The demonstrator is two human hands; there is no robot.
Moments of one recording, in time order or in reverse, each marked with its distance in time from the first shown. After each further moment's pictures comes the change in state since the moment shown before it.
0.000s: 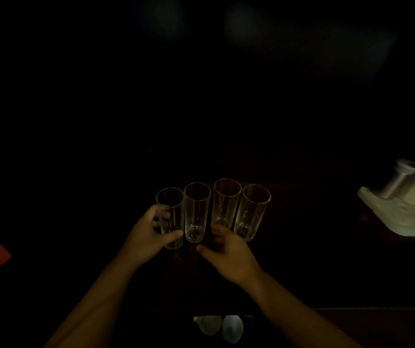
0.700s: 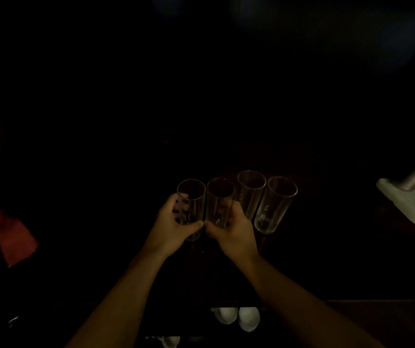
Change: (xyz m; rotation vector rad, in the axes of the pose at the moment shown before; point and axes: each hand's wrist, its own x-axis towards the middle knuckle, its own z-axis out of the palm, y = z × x) left_hand 0.002 -0.004 -0.005 -0.040 0.057 0.080; right_hand 0.047 -0.002 0.052 0.152 0.319 -0.058
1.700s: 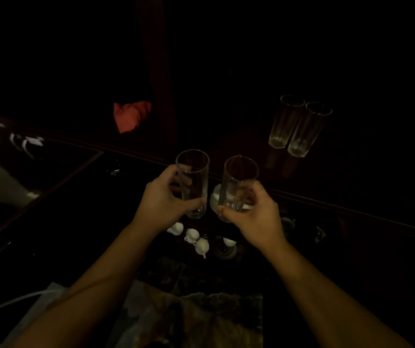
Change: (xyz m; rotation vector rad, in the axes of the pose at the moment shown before) left_hand -0.287 0.034 -0.042 0.201 0.227 0.020; right_hand -0.236 -0.019 -0.051 0.070 -0.284 -0.186
